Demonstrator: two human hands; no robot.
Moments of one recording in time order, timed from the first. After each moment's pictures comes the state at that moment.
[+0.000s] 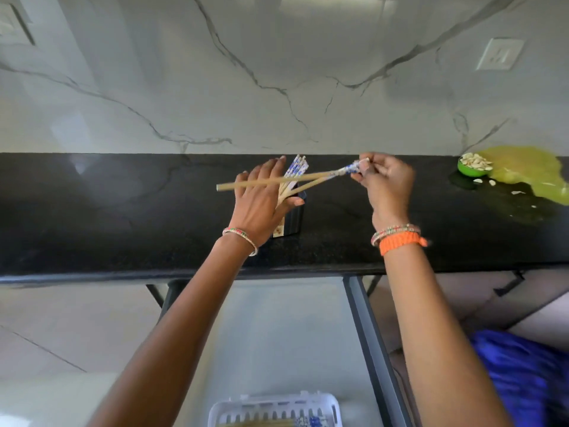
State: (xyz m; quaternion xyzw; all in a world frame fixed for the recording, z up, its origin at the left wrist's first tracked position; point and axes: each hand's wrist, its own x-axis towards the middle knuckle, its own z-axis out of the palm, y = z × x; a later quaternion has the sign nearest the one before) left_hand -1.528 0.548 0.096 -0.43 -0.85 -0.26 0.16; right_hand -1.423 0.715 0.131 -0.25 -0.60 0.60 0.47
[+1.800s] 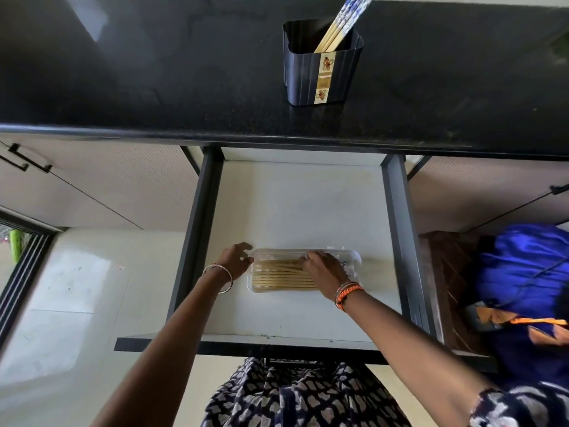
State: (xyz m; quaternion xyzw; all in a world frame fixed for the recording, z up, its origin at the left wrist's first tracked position) left_hand -1.417 0.346 -0.154 -0.13 -0.90 -0.23 -0.35; right_hand -1.290 0.527 -0.176 -0.03 -0.98 0.12 -0.13
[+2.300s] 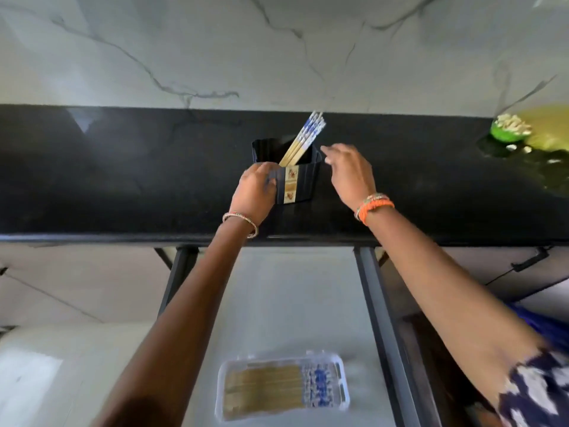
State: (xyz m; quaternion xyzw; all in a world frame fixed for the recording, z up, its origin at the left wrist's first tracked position) left_hand -1.564 0.544 0.036 -0.33 -0.85 -0.40 0.03; right_hand -1.495 0.730 0.045 -0.14 -0.94 0.07 0.30
